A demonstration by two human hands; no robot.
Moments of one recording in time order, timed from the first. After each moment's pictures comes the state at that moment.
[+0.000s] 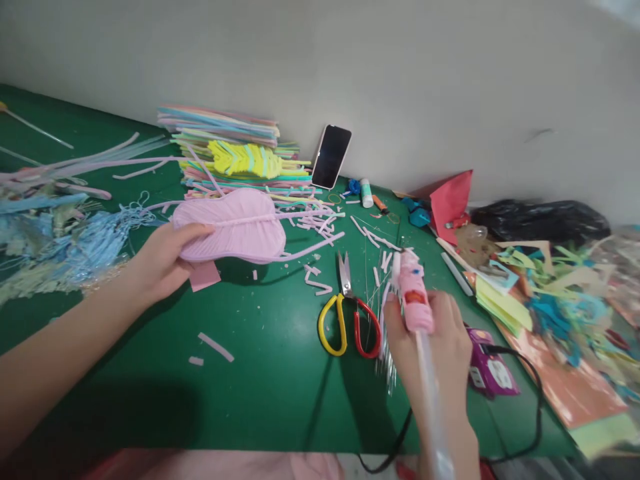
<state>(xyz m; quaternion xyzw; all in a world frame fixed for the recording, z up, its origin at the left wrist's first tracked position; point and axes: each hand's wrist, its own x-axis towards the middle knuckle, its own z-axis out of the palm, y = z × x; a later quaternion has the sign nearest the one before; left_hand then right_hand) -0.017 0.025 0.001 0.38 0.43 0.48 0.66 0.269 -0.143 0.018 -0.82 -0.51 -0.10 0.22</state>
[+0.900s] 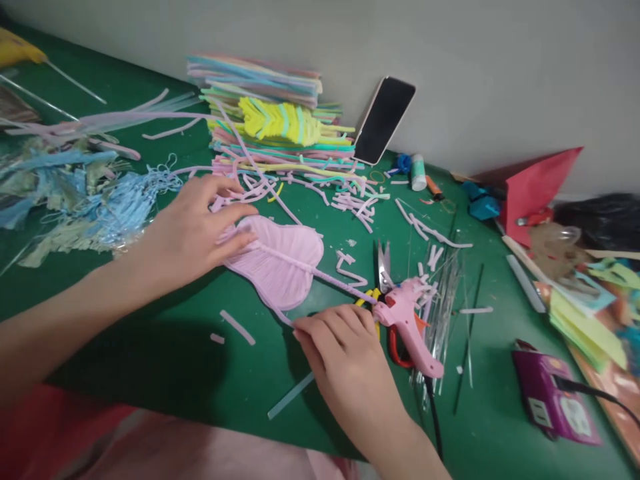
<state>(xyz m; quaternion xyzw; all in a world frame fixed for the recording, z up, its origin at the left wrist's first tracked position) -0.040 0.013 -0.004 0.88 0.41 0.22 0.10 0.181 -0.128 -0.013 -0.52 -0.82 0.05 0.23</state>
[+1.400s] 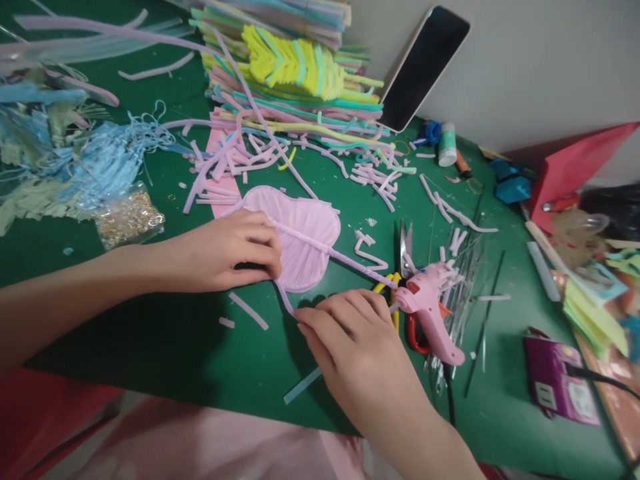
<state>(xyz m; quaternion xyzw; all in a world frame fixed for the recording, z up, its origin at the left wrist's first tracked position) -0.041 0.009 -0.035 0.95 0.13 0.15 0.25 0.169 -0.125 -0.003 -0.50 -0.85 0.09 0.16</state>
